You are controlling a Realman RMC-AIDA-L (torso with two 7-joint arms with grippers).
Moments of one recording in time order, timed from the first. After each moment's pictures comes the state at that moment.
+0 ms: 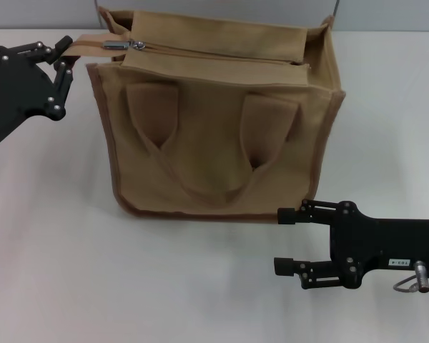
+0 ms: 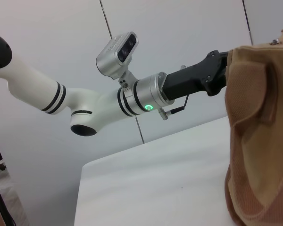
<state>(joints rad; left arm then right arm) -0.43 -2.07 0.46 0.39 1.55 1.51 -0.38 0.50 2.08 -0.68 -0.39 -2.06 -1.73 1.04</state>
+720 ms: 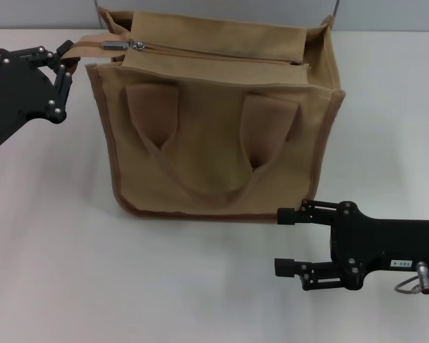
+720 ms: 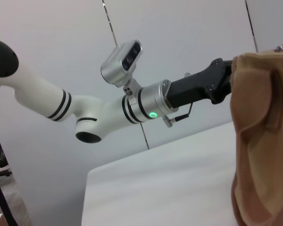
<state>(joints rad) -0.43 -2.07 0.47 0.39 1.55 1.51 -0.38 0.50 2.08 -0.68 -0.39 -2.06 -1.75 1.05</state>
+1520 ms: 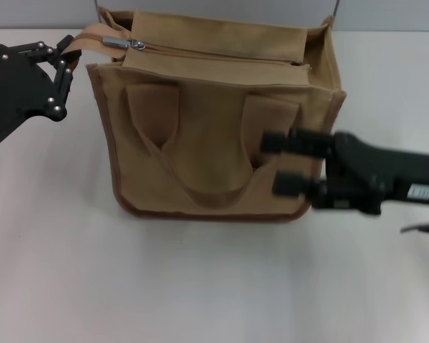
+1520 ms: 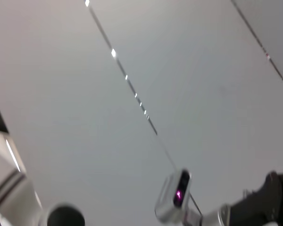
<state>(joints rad) -0.43 -2.07 0.46 0.39 1.55 1.56 -0.38 0.61 2.08 -0.68 -0.35 -1.80 -1.97 1.38</state>
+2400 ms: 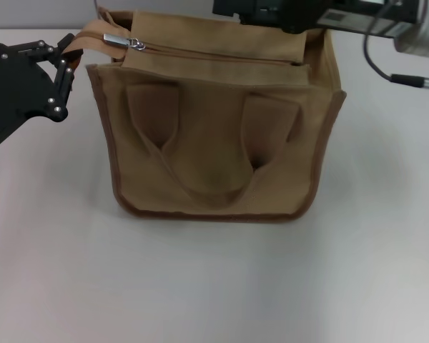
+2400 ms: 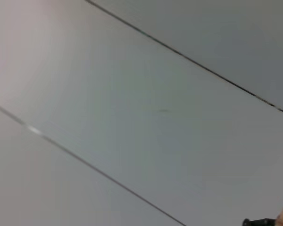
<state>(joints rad) -0.42 -2.07 0.46 0.39 1.54 1.60 -0.38 0.87 2.04 -0.70 -0.48 -1.67 -1.72 2.25</state>
